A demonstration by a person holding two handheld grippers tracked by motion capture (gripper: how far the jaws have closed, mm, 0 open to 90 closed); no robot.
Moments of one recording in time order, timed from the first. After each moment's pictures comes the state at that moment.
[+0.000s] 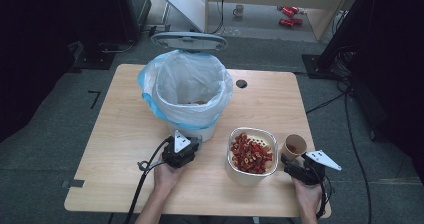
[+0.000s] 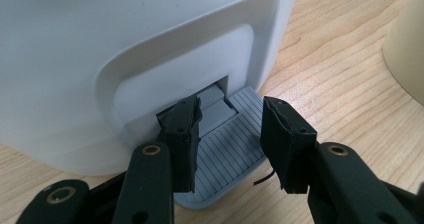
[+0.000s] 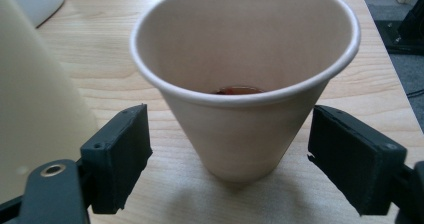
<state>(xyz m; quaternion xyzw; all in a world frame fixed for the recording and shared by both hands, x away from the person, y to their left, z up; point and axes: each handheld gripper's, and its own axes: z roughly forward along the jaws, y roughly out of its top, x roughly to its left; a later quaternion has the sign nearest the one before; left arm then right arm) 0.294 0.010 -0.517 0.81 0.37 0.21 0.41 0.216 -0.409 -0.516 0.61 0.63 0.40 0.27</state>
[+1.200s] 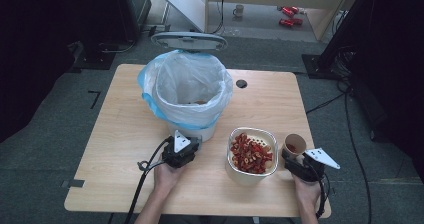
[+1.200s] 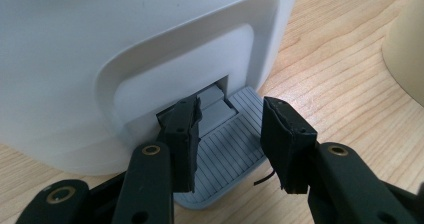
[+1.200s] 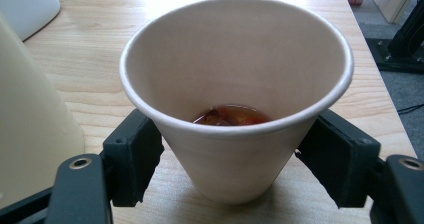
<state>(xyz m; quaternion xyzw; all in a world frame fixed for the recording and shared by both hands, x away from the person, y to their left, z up) 0.294 0.010 -0.517 0.81 0.37 0.21 0.41 0.223 -0.408 -0.517 0.59 0.63 0.41 0.30</state>
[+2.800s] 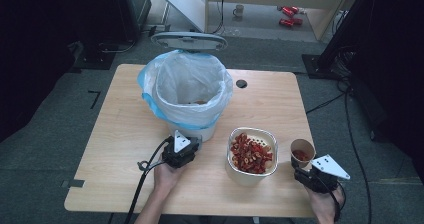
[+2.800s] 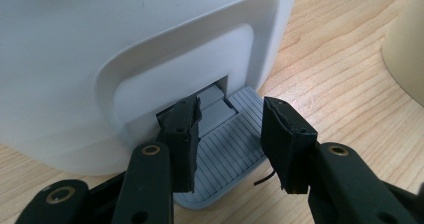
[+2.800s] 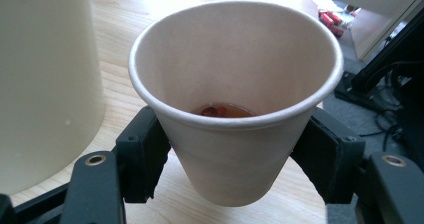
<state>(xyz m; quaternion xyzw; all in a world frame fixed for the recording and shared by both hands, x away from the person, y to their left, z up) 0.294 0.010 -0.517 0.81 0.37 0.21 0.41 0.182 -0.407 -0.470 0.52 0.70 0.34 0.35</state>
